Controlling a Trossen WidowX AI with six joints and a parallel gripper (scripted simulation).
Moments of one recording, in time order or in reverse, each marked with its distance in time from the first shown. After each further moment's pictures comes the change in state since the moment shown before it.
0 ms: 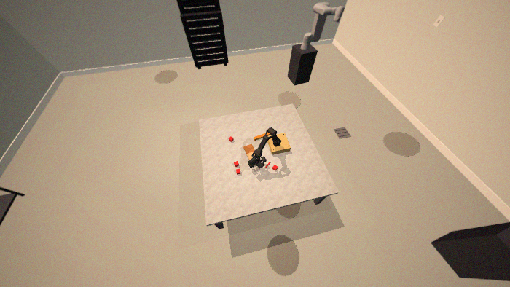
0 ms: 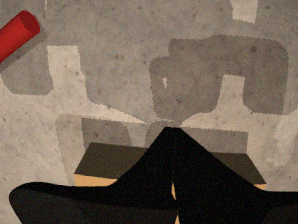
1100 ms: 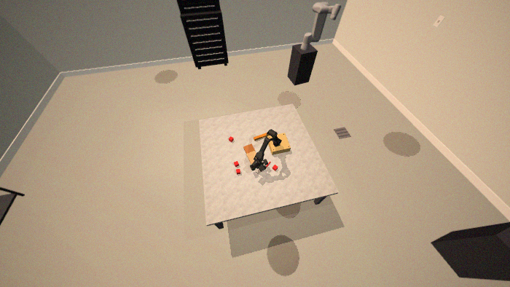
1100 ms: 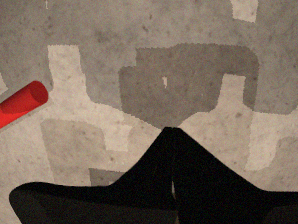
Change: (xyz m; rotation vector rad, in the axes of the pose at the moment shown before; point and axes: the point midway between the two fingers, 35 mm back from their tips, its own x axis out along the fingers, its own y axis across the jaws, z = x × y) arm -0.001 0.000 0.039 -0.004 -0.004 -0.003
